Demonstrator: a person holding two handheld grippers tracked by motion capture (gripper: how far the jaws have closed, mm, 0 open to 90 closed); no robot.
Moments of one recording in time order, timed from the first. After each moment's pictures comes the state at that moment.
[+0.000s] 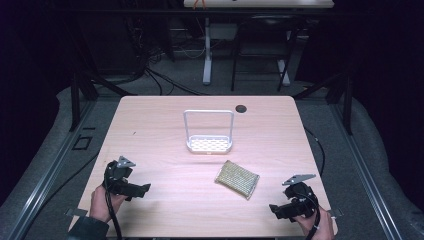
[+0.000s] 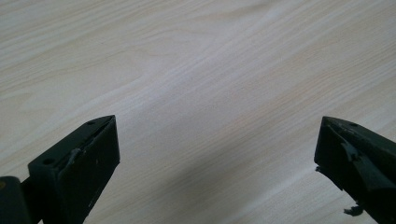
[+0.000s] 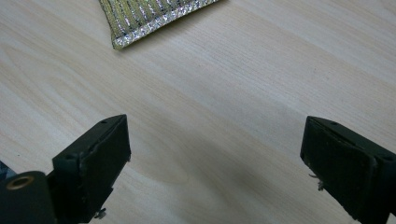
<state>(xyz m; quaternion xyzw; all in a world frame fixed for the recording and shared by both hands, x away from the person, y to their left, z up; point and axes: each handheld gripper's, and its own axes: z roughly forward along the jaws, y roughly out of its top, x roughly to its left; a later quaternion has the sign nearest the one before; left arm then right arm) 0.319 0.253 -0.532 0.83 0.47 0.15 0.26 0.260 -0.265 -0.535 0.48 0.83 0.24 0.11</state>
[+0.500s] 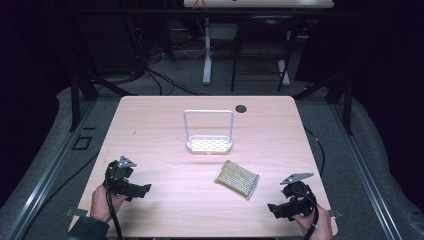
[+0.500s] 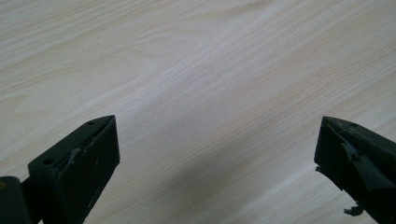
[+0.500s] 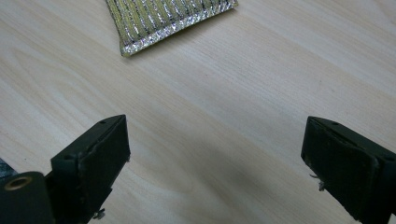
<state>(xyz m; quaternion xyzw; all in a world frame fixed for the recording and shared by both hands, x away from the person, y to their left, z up) 0.320 0.251 -0.532 0.83 0.47 0.15 0.26 0.263 -0.260 -0.533 0.47 0.84 0.24 0.11</state>
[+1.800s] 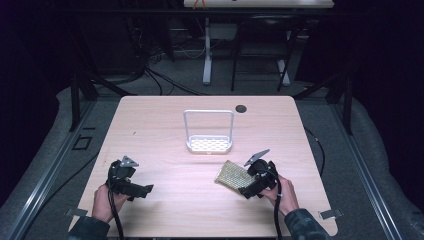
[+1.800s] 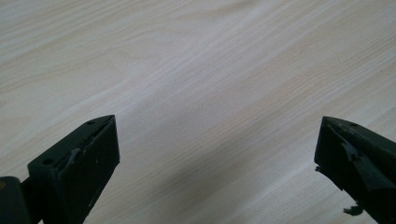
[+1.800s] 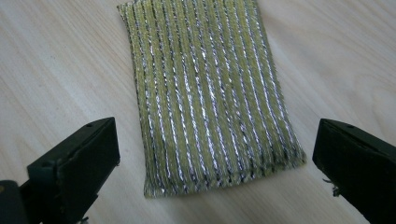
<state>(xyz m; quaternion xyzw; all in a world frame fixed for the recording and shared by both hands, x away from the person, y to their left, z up) 0.323 0.247 -0.534 0.84 0.46 0.13 0.27 0.343 -0.181 -0.544 0.36 0.90 0.24 0.08</state>
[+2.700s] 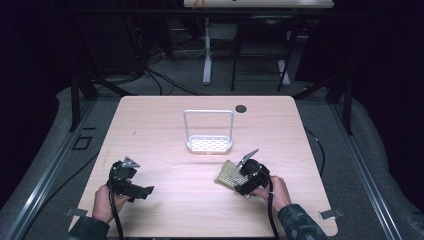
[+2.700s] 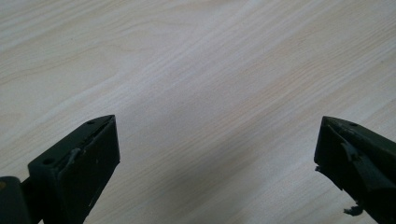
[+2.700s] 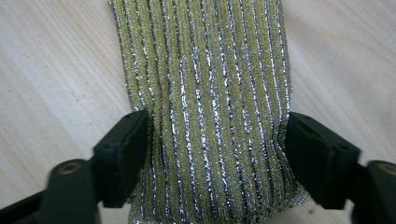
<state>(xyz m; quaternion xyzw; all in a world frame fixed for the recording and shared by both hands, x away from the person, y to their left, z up) 0.322 0.245 -0.537 0.84 0.46 0.12 0.26 0.354 -0.164 -0.559 0.35 0.91 0.21 0.08</state>
